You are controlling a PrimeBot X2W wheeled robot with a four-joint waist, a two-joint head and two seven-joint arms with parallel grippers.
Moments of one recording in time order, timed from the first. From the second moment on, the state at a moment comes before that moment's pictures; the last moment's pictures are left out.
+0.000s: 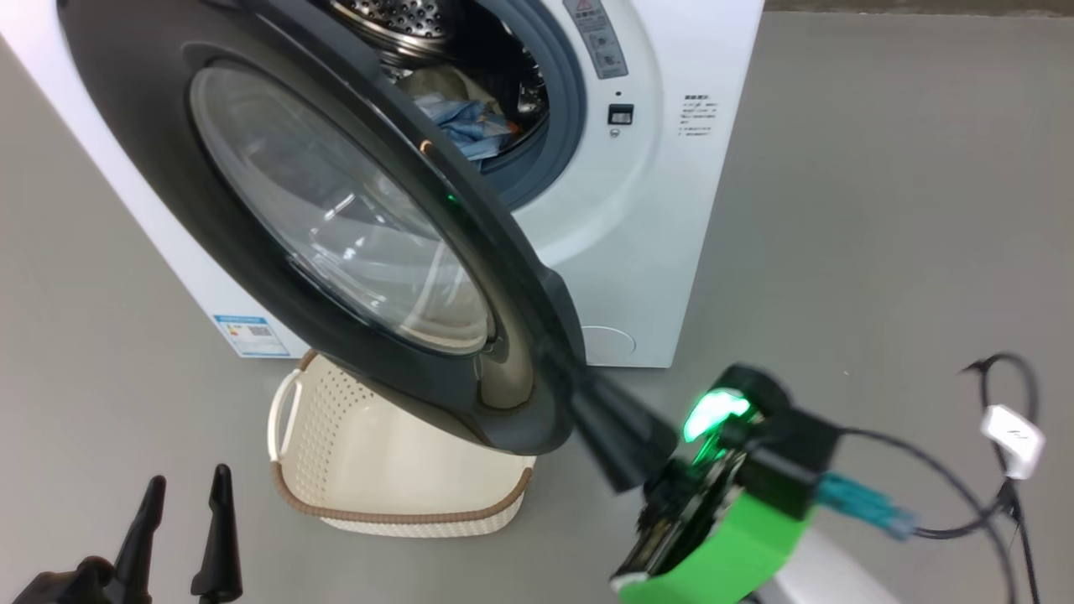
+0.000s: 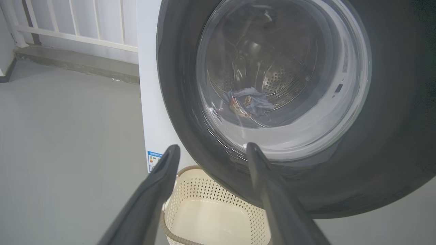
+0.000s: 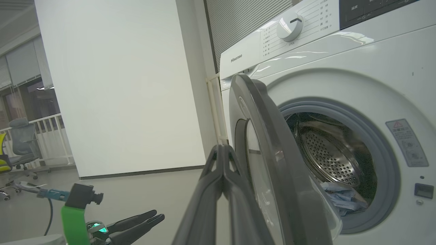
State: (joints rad) left arm 0.06 0.16 0.01 0.10 -0.44 -0.13 -0.26; right arm -0.33 -0.15 0.59 -0.11 0.46 0.13 -0.26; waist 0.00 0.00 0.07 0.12
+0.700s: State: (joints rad) left arm 0.03 0.14 -0.03 0.12 -0.46 -0.13 -0.26; right arm -0.34 -0.14 0.79 0.33 0.56 0.13 -0.26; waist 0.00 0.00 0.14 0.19
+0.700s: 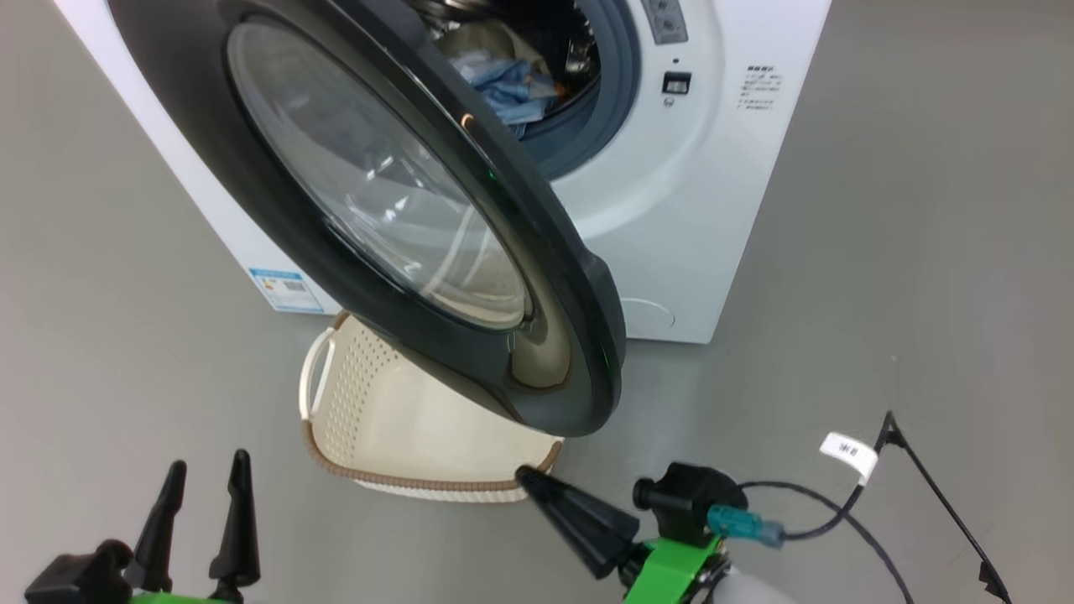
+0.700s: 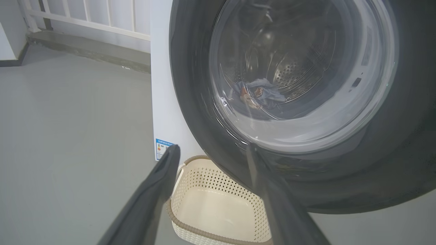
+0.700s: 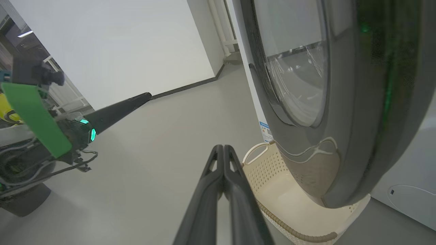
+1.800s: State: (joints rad) left arm -0.10 0.13 -0.05 0.11 -0.48 -0.13 -0.26; right arm -0.58 -0.11 0.40 0.41 0.42 0.13 -0.26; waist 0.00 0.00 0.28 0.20
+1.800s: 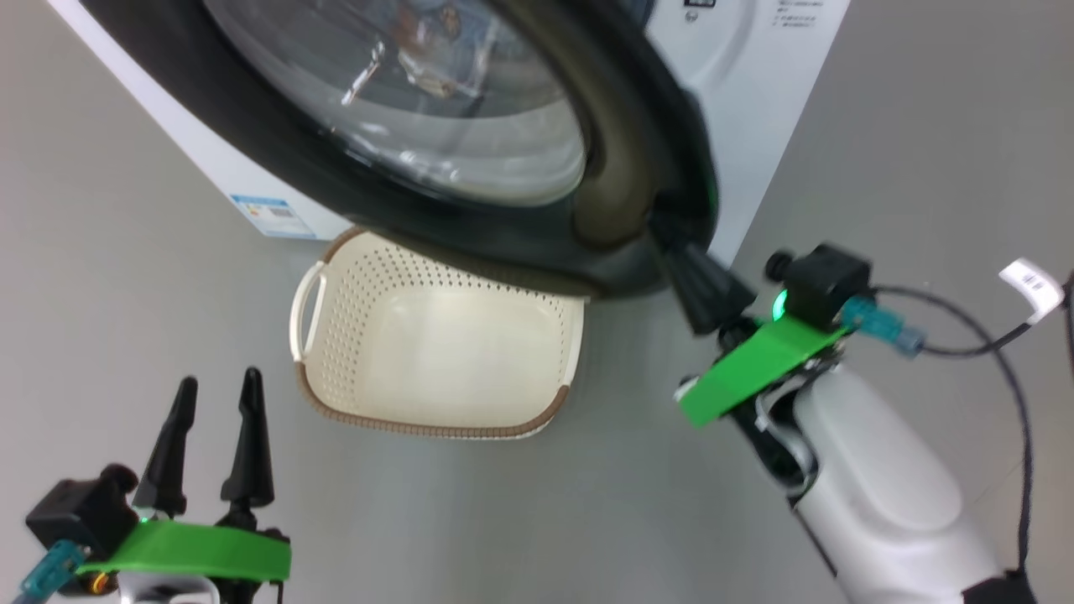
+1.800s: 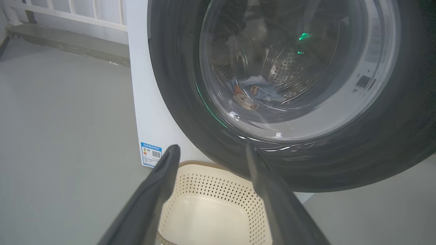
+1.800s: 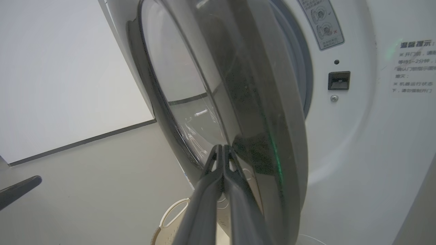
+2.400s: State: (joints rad) left arm -0.22 0.10 -0.10 0.10 -0.51 -0.13 -0.26; right arm -0.85 -0.13 0.18 0.50 0.36 0.13 -0.26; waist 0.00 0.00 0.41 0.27
